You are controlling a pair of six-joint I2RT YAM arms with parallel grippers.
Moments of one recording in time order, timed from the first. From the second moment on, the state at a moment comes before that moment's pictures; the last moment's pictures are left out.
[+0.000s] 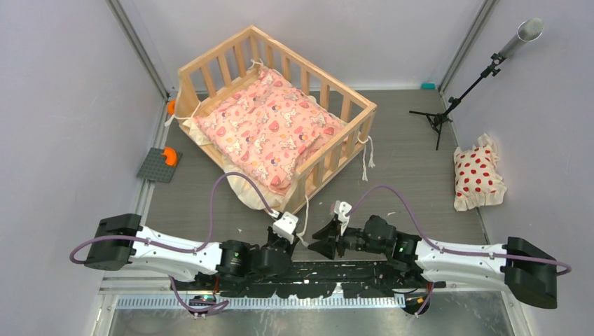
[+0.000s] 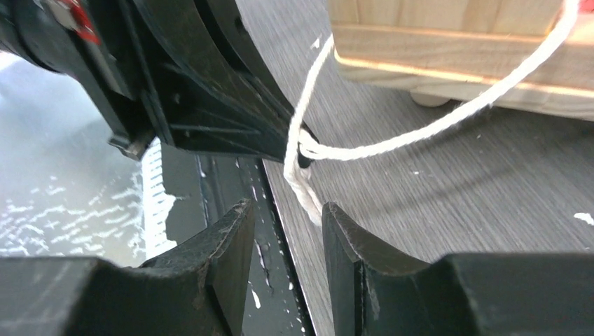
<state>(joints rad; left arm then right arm) -1.61 1.07 0.44 0.00 -0.83 -0.66 1.16 0.77 0.12 0.50 -0.15 0.29</state>
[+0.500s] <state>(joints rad) -1.61 1.07 0.46 -0.01 -0.81 -0.66 1.19 1.00 0.13 0.64 -0.13 0.21</state>
